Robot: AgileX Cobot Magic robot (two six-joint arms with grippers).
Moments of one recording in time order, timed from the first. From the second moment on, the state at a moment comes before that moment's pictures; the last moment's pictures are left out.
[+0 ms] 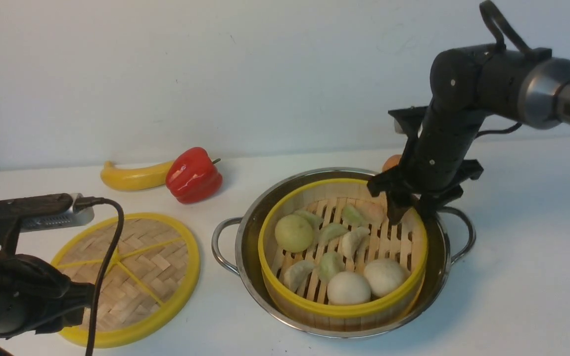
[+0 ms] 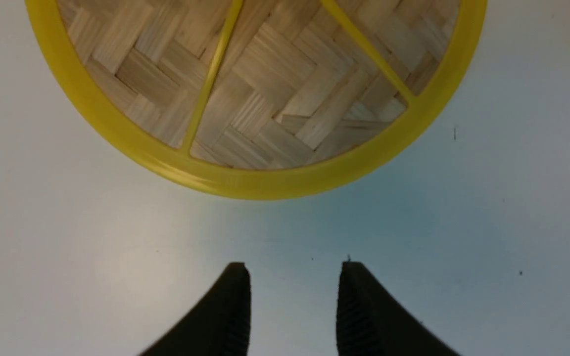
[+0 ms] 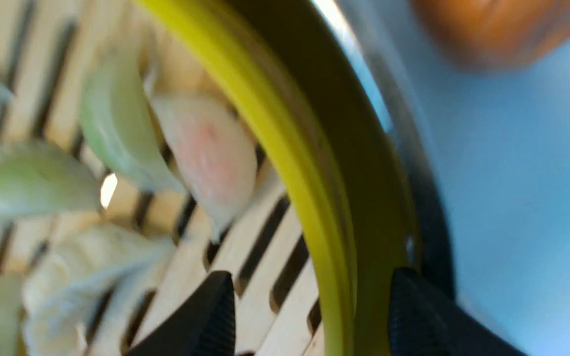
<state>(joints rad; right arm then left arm) 0.37 2.15 -1.80 0.11 1.23 0.08 0.09 1.24 -0.73 -0.20 0.72 0.11</state>
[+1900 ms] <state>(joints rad) 0.23 0.71 -1.14 -0.04 1.24 0.11 0.09 1.95 -1.29 -0.16 0.81 0.11</state>
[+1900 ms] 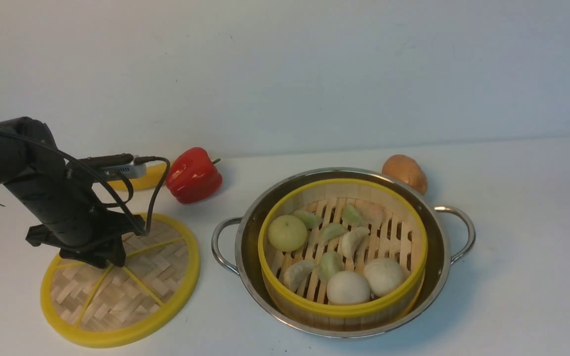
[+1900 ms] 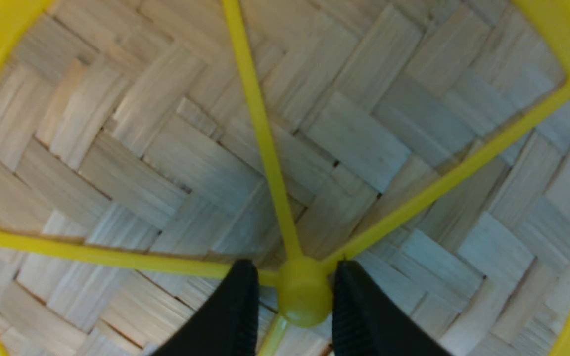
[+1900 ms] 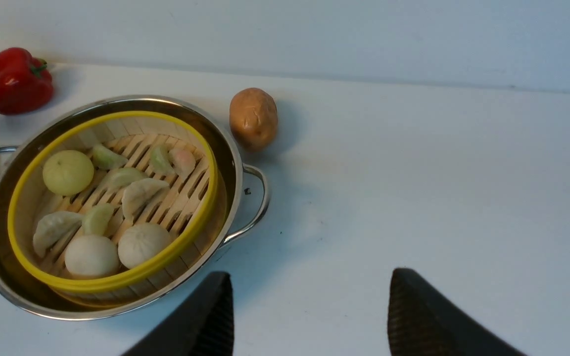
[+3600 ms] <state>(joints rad) 0.23 0.71 -1.14 -0.08 1.24 0.11 -0.48 2.10 -2.06 -0.08 1.21 0.02</state>
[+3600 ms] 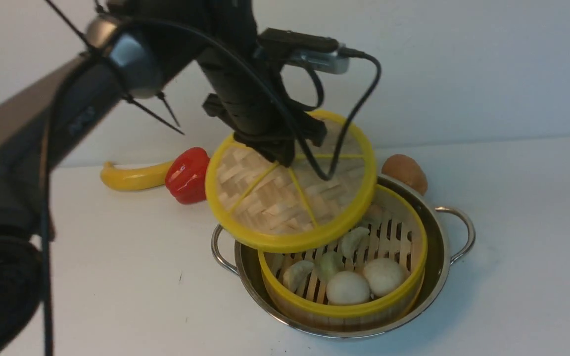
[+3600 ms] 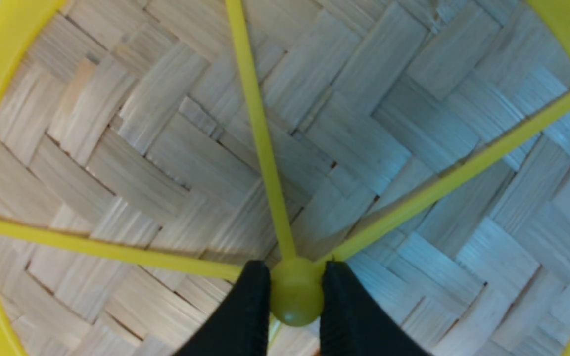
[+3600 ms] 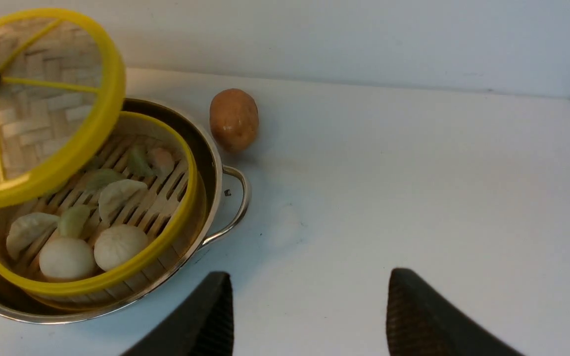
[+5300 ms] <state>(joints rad) 0.23 0.71 -1.14 -0.08 1.24 0.11 -0.58 1.99 -1.90 -0.13 1.23 -0.01</state>
